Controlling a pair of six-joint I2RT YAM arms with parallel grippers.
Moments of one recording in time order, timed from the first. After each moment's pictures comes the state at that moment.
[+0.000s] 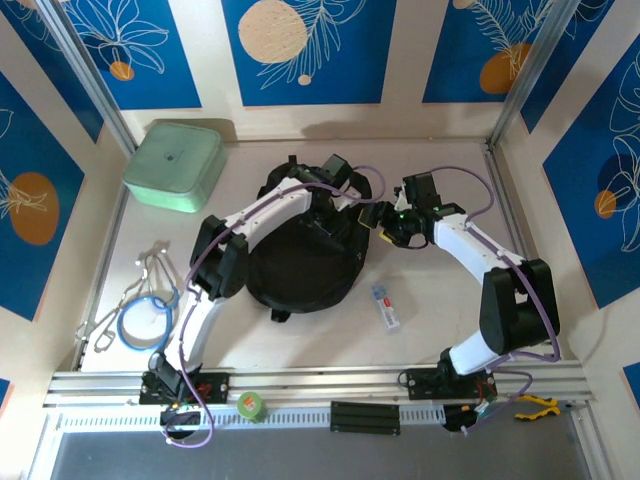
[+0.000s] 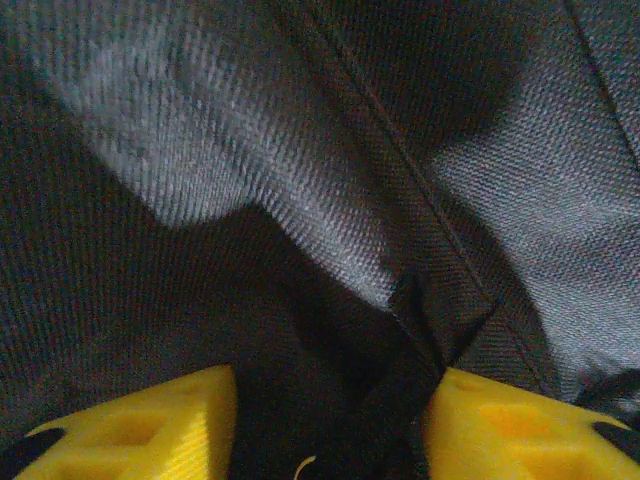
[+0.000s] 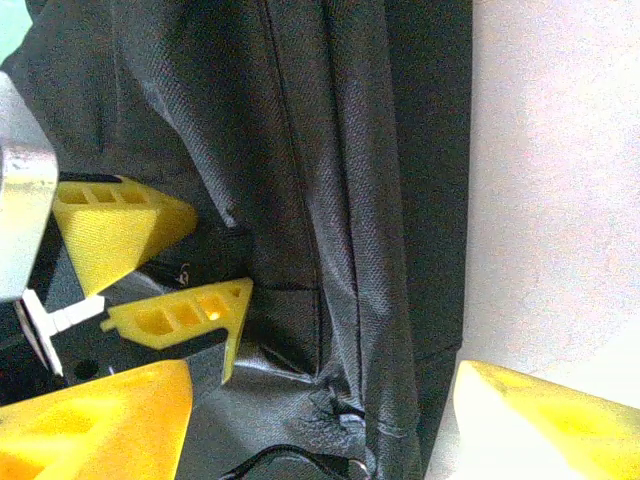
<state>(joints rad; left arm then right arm) -0.71 2.30 2.12 -1.05 0.05 0.09 0.26 1.53 1.03 -0.45 -0.42 0.72</state>
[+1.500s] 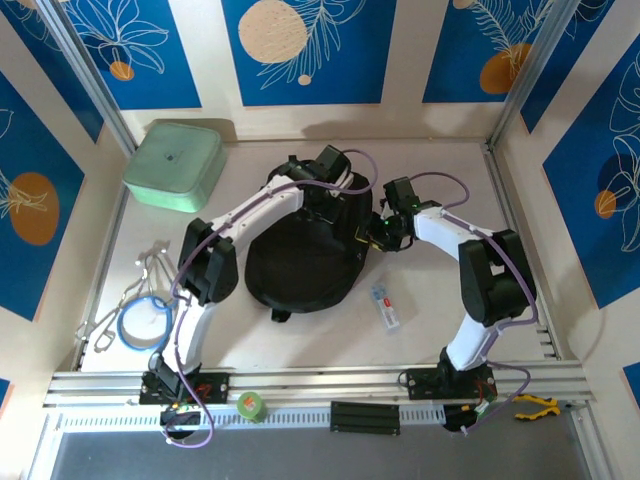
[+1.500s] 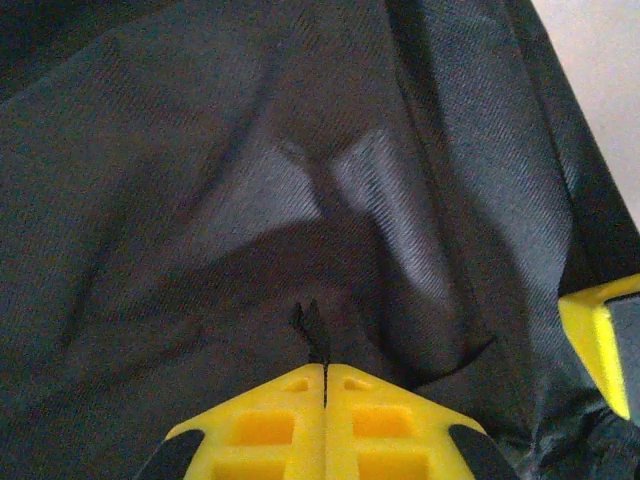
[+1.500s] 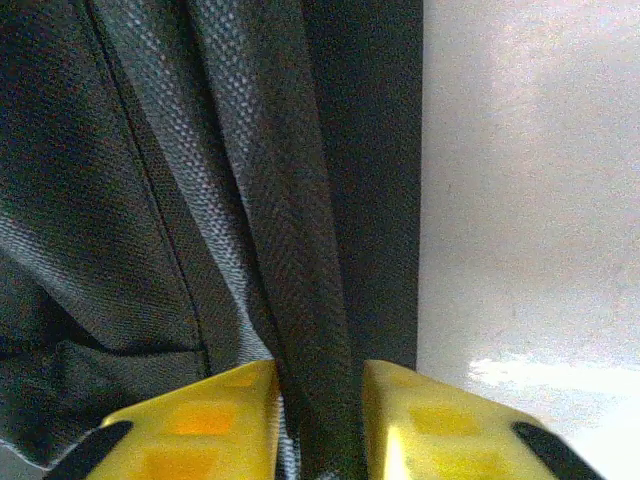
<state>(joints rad) -0.71 2.18 2.03 -0.97 -0.08 -0.09 0.30 1.73 1.08 -0.47 -0.36 0.69</state>
